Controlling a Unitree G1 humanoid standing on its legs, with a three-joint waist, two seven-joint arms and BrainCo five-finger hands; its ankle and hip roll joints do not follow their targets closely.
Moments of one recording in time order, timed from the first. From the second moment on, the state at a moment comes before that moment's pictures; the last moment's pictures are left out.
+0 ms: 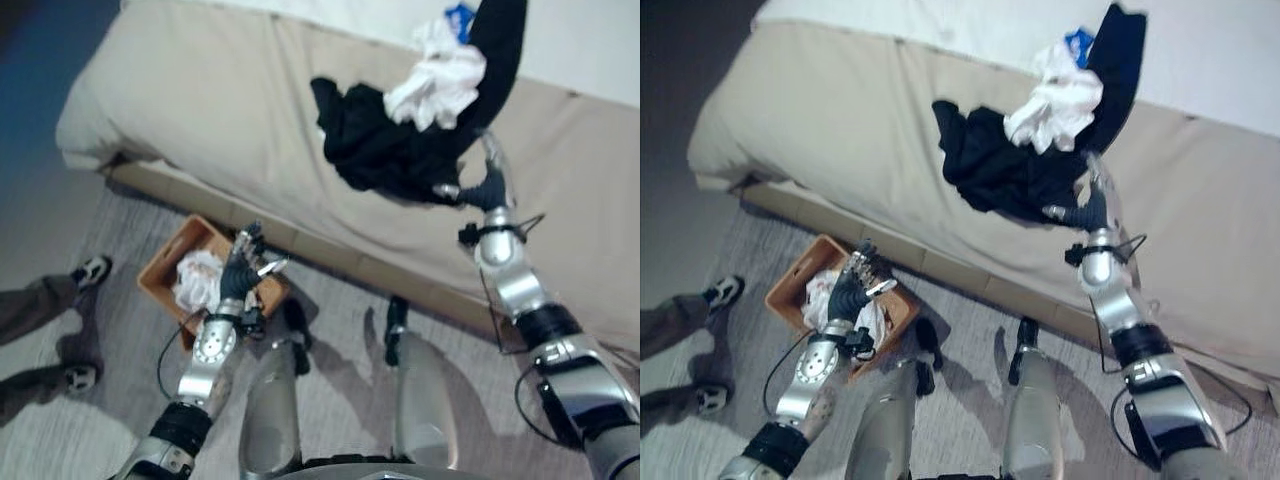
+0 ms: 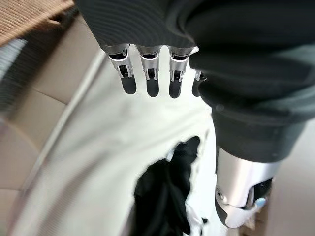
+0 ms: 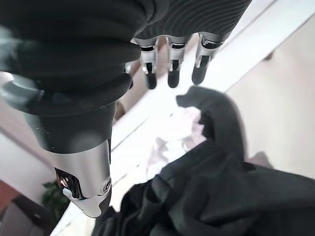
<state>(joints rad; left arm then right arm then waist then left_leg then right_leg) -0.15 0.38 -0.29 0.29 -0.52 -0.38 0.14 -0.72 -0.55 0.21 0.57 -0.23 -0.12 -0.49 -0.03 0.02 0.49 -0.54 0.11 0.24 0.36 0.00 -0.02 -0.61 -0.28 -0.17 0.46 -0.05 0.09</state>
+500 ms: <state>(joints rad) -0.17 0.42 -0.29 0.15 -0.49 -0.38 0.21 -1.18 -0.75 0.29 0.69 -0.25 -0.05 -0.64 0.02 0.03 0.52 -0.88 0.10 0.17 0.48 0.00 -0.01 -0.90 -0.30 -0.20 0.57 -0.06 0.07</state>
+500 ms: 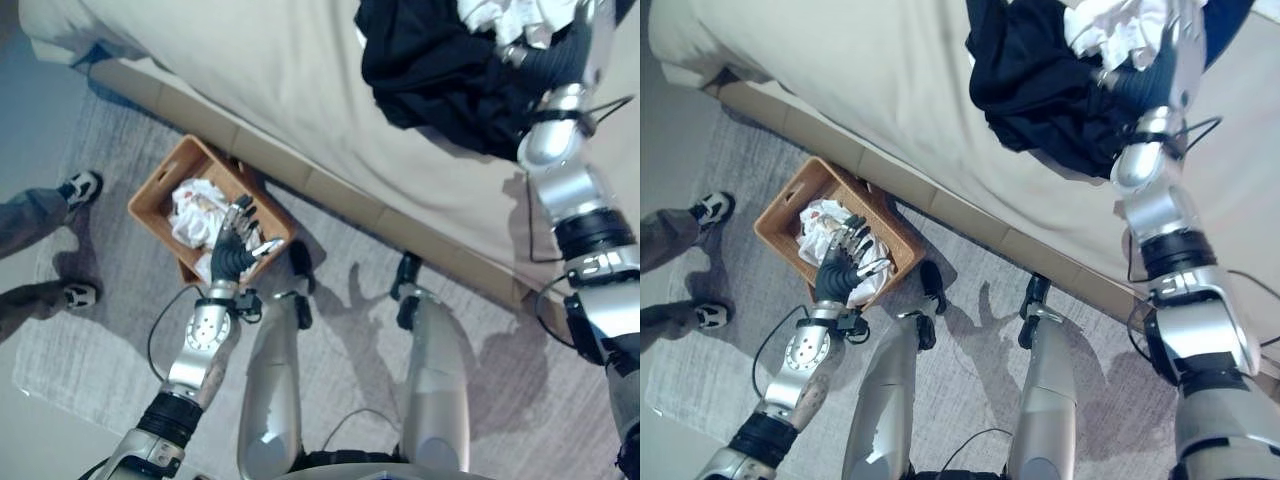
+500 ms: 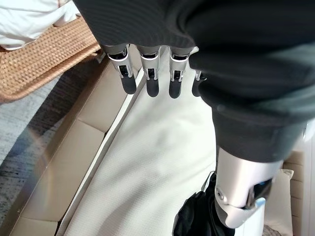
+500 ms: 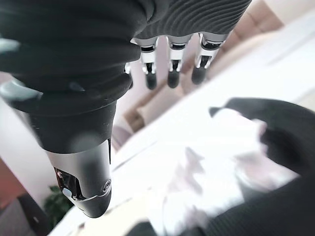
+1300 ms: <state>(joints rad) -0.20 0.46 -0.28 0.14 -0.50 -0.38 0.21 -1.58 -0.81 0.65 1.16 -0.01 -0.05 -0.43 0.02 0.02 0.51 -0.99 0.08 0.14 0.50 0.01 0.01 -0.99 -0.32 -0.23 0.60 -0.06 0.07</state>
